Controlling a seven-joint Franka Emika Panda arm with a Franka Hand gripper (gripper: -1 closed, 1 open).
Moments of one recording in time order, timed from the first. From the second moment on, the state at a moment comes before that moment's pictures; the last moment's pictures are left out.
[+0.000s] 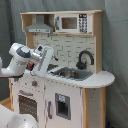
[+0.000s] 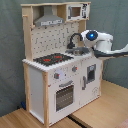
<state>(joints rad) -0.72 -0.85 1.13 -2.25 -0.37 2.21 0.17</state>
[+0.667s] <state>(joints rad) -0.80 -0.82 1.12 -2.22 -0.18 2.20 0.21</state>
